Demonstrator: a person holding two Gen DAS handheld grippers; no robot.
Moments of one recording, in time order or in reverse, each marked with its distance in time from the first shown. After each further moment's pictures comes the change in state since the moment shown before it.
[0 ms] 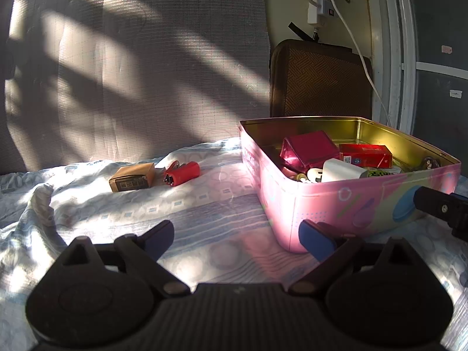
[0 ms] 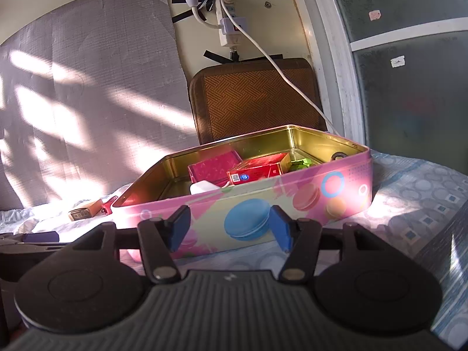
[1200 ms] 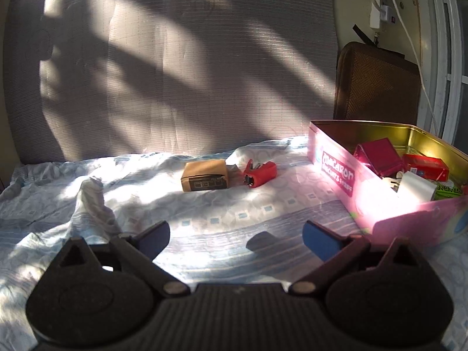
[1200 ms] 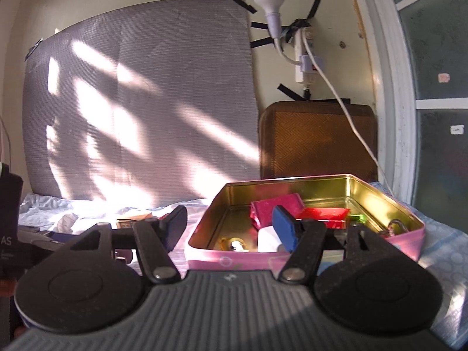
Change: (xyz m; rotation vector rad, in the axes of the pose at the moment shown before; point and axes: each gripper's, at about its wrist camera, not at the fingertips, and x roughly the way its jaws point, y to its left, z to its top) left arm 0.007 0.102 0.017 -0.066 0.056 0.134; right arm -0.005 0.071 0.039 -0.215 -0.044 0.223
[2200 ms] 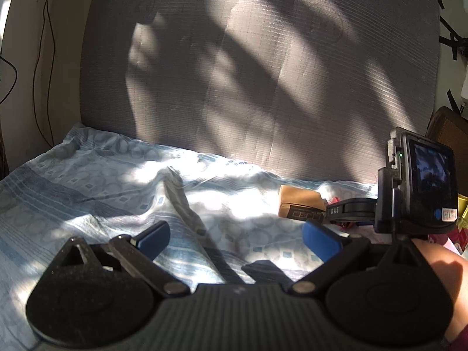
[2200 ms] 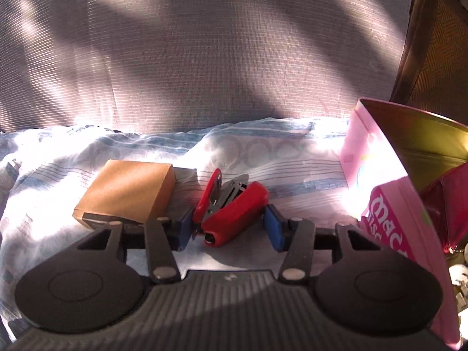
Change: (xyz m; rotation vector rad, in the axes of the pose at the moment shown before) left arm 0.008 0.087 0.009 -0.277 -0.034 0.122; right arm 0.291 0.108 -0.019 -0.054 0.517 -0.066
